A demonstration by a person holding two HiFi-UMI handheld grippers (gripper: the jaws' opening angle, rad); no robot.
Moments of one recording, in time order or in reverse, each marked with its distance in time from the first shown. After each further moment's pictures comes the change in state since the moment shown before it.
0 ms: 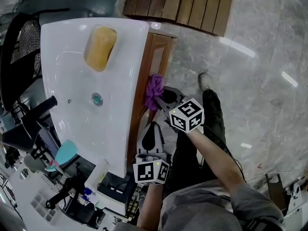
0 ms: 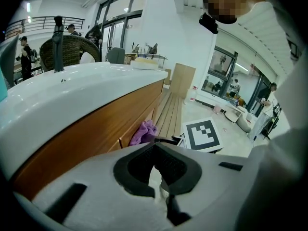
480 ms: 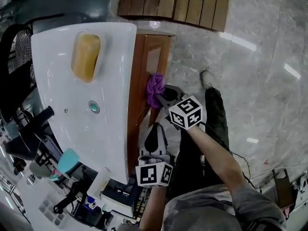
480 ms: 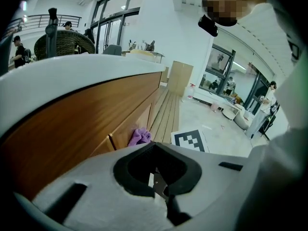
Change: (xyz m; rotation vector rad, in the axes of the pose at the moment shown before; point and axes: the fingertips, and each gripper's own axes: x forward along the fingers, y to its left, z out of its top) left arm 0.023 -0.004 -0.010 0.021 0.022 -0.030; right arm 0.017 -0.046 -0.027 0.010 0.018 -0.067
